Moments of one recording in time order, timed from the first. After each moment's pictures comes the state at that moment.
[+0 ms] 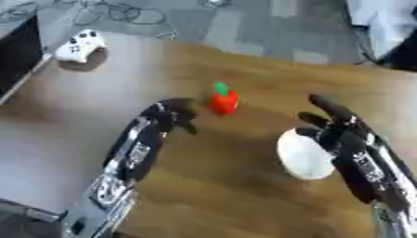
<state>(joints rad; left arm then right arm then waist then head) -0.20 0.21 -0.34 -1.77 0.07 -0.26 0.09 -0.19 -0.19 0.06 -1.81 -0.44 -0.16 0.73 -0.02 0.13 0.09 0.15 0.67</state>
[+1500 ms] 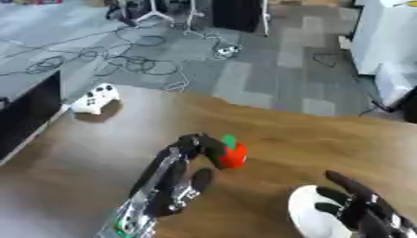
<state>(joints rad) -0.43 0.24 -0.30 -1.70 -0.25 -0.26 0.10 -0.18 -0.19 0.07 -1.80 -0.41 -0.14 0.76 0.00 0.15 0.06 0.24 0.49</state>
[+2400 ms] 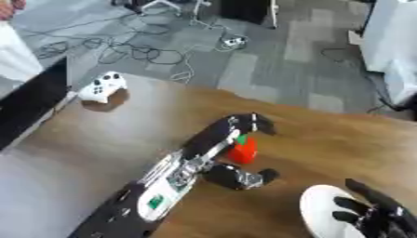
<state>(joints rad) -0.68 0.28 -0.31 -1.32 -0.74 -0.34 0.09 -0.19 -0.19 0.09 -1.80 -0.42 -0.16 0.80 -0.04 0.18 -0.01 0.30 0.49</state>
